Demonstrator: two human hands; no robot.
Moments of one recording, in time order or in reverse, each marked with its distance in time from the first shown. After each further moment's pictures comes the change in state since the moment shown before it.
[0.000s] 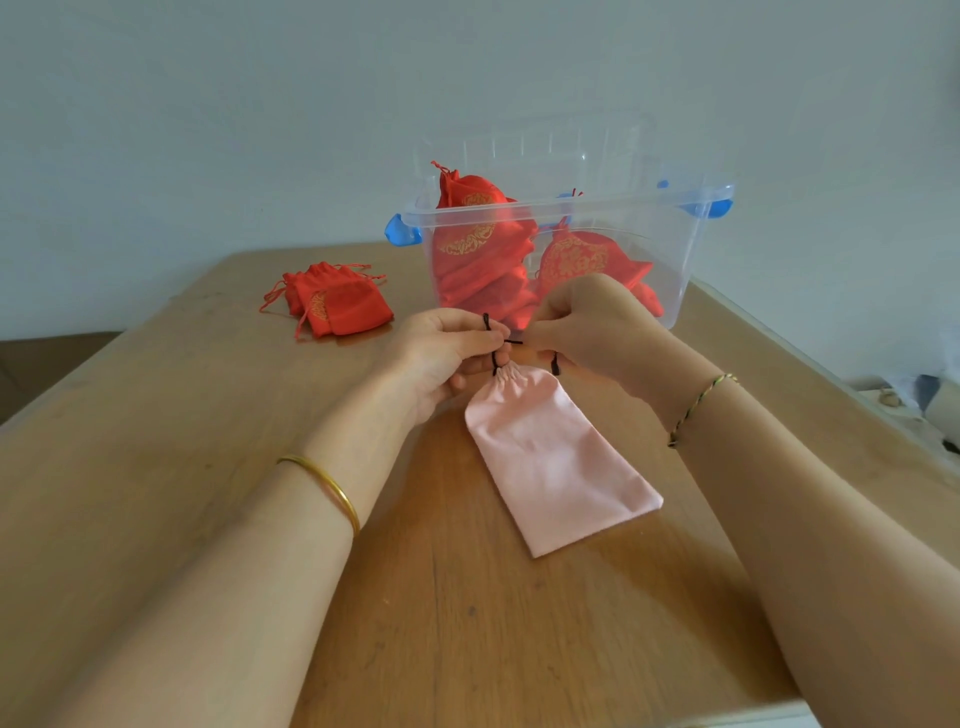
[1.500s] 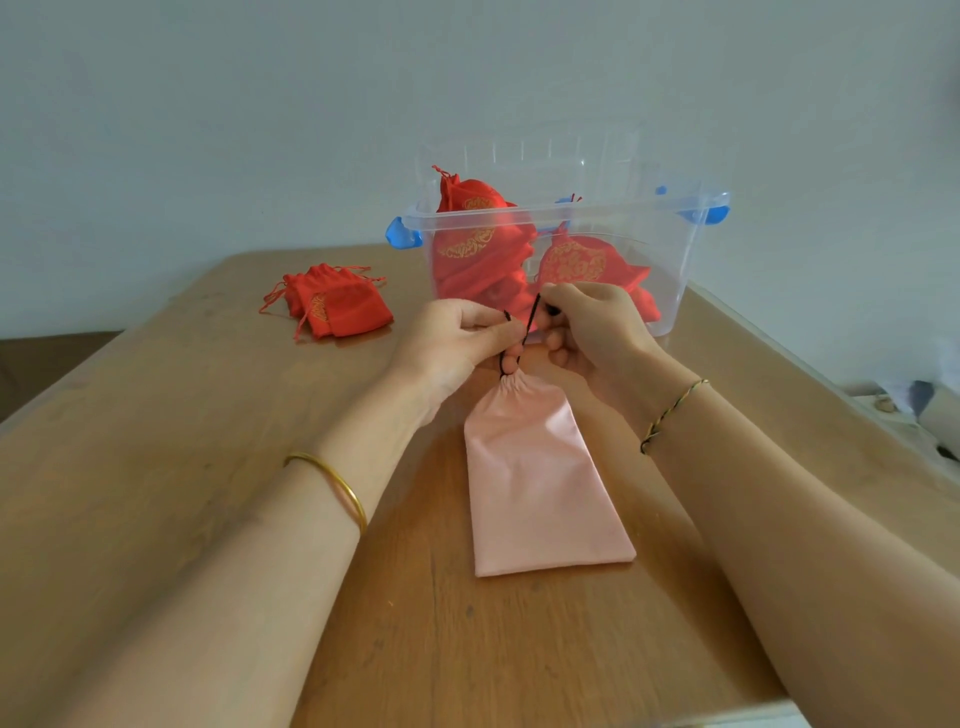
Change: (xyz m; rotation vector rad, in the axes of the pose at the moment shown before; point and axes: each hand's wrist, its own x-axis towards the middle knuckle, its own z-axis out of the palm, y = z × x) left_hand -0.005 0.004 0.007 0.171 -0.067 0.267; right_hand 0.010 0.009 0.015 0.793 0.135 0.194
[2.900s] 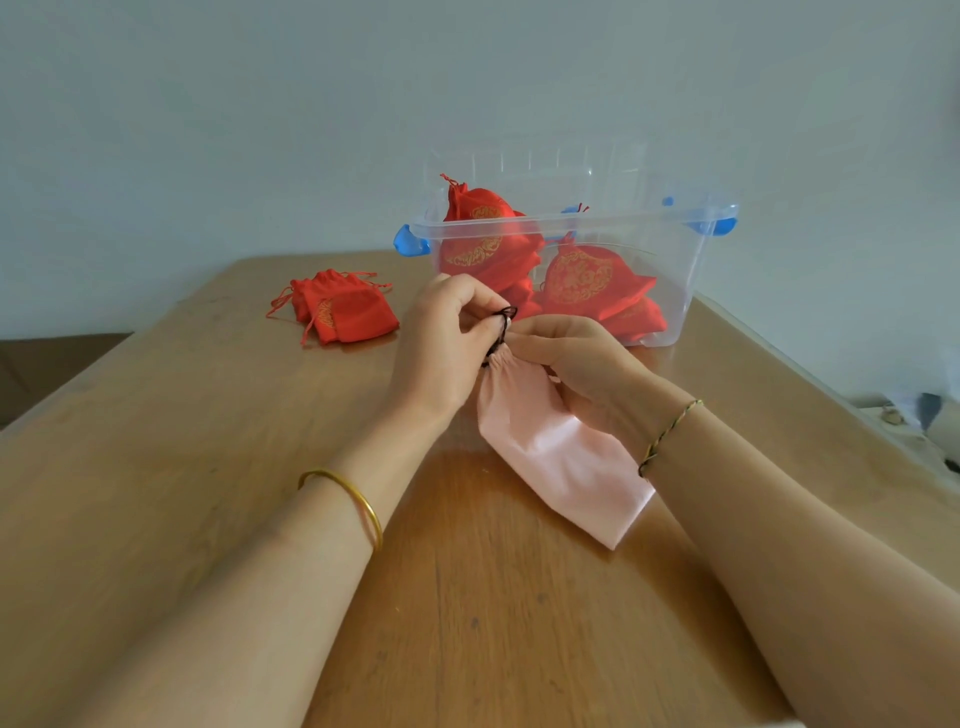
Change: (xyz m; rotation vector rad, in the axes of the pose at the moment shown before) left_hand 0.010 -0.010 -0.003 0.367 0.330 0.399; right_hand -0.011 0.006 0.009 0.012 -0.259 0.070
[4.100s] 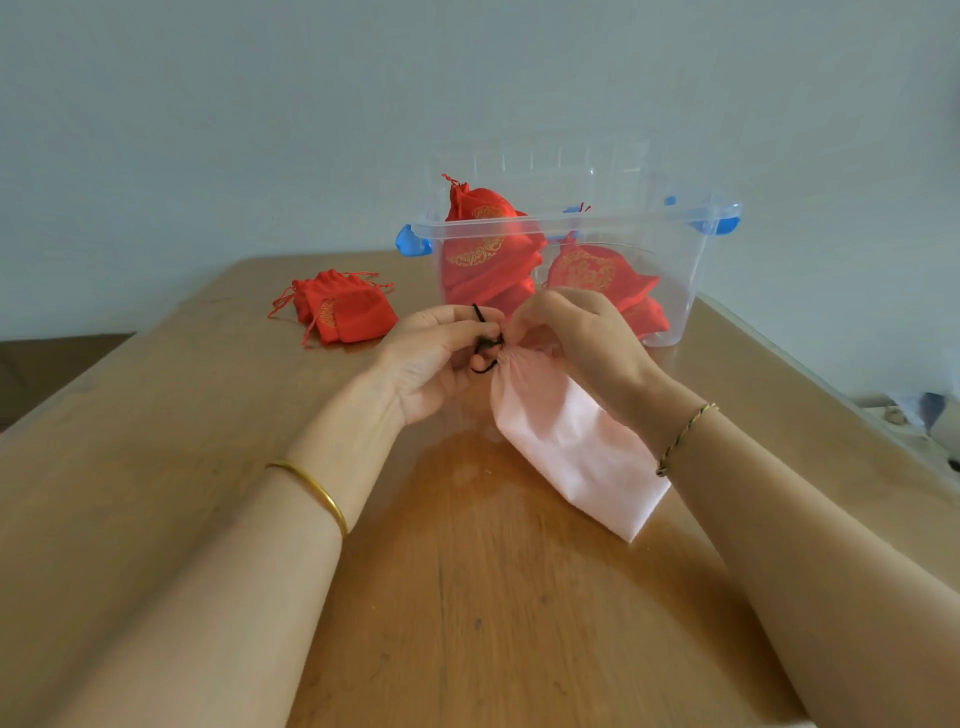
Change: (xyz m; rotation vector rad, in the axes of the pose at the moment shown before) left_hand 0.005 0.005 -0.017 -0.790 -0.275 -0.698; right_hand -0.007 -0.015 -0.001 -0.348 0.079 -0.283
